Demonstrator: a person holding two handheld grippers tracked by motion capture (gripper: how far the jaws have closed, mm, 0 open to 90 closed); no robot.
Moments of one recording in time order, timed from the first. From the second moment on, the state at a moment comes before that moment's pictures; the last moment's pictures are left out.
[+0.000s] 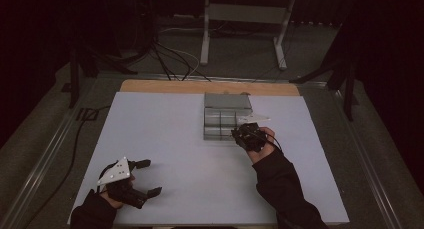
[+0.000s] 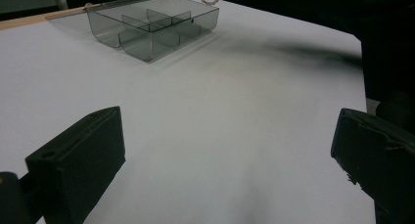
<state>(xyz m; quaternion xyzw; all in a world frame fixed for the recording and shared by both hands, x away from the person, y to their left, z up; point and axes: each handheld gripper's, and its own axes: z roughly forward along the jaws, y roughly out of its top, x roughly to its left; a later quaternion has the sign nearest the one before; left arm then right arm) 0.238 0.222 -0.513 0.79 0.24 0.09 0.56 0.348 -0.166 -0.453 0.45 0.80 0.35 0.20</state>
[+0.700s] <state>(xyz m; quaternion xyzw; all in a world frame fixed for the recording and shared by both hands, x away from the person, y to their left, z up) 0.238 0.222 -0.513 0.79 0.24 0.09 0.56 0.379 -0.162 -0.468 0.48 0.79 0.34 0.20</state>
